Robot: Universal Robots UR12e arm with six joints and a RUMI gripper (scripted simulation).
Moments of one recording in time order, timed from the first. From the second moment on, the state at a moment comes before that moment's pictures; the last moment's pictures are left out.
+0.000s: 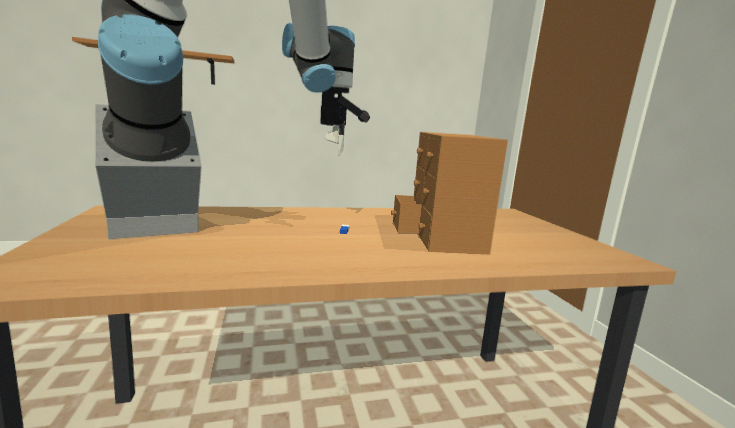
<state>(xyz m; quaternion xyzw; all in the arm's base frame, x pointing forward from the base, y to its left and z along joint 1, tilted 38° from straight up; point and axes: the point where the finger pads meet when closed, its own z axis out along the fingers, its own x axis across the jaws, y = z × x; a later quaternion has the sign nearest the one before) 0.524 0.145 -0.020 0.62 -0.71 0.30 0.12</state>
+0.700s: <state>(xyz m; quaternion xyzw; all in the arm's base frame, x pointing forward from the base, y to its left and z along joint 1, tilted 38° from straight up) 0.537 0.137 -0.028 0.63 -0.69 0.34 0.09</state>
